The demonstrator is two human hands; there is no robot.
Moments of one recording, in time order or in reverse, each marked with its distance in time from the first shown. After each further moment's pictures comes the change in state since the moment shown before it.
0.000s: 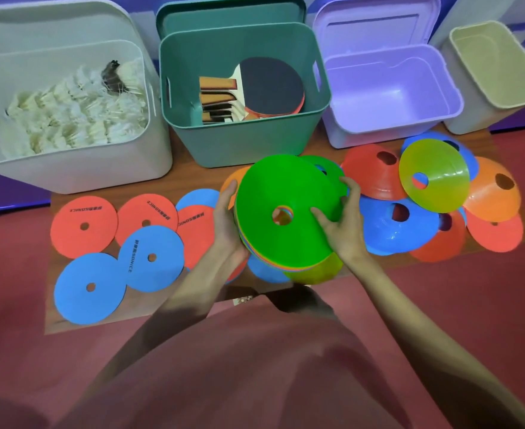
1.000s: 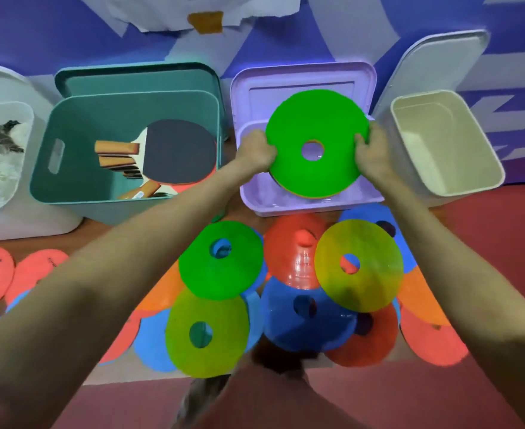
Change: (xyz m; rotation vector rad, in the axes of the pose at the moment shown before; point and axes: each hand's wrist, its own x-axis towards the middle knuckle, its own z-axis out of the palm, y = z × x) left_hand 0.239 -0.004 0.289 1.560 0.197 0.420; right_hand 0.376 0.081 -0.172 -0.037 -0.011 -0.094
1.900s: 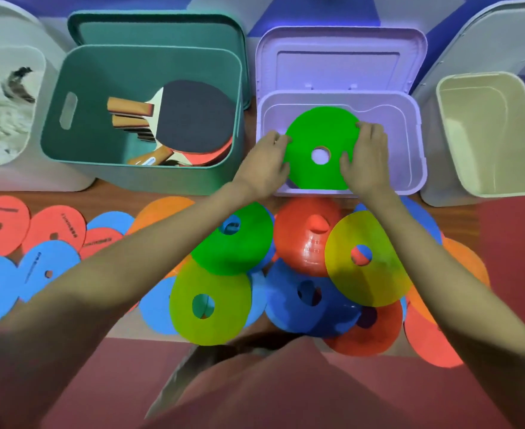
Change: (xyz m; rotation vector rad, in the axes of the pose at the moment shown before) left_hand -0.020 -0.068 0.032 0.370 0.117 0.364; right_hand -0.041 0.004 0.043 -0.486 -0.105 -0.278
